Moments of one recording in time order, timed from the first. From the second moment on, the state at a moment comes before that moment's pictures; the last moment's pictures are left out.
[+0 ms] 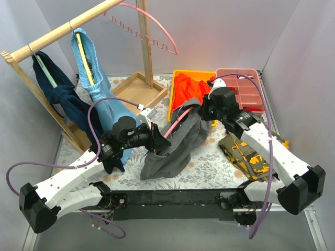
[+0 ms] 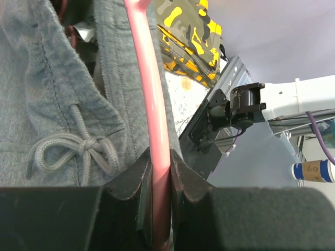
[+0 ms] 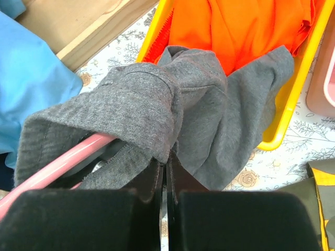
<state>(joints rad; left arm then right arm) -0.78 0.96 0.80 -0.18 0.38 -0.57 0.58 1.21 1.14 -0.48 0.09 0.36</state>
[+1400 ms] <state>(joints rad) -0.79 1.09 1.55 -0.71 0.21 -0.48 0.24 1.04 1.12 -0.05 -0.44 0.49</state>
